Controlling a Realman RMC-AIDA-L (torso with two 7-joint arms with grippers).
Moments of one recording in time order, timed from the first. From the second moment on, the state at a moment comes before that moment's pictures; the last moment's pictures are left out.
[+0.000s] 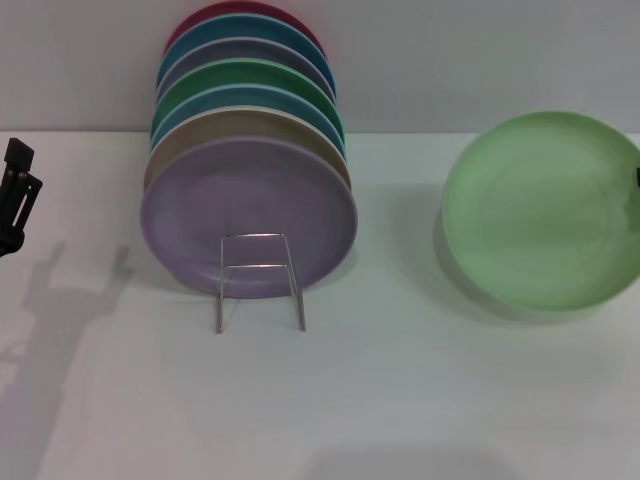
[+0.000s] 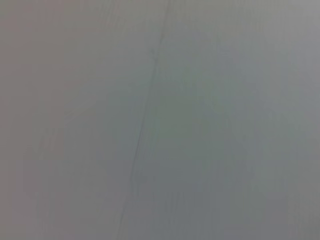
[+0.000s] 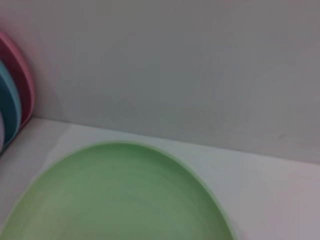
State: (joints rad) left arm -0.27 -2.08 -0.87 -0.29 2.36 1.55 -0.27; right arm 0.39 2.08 2.24 1.39 -2.48 1.19 -0.75
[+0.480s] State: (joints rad) left arm -0.28 -2.07 -0.87 -0.29 2.36 1.55 -0.27; right arm 0.33 2.08 2.05 1.41 -2.48 0.95 -0.81
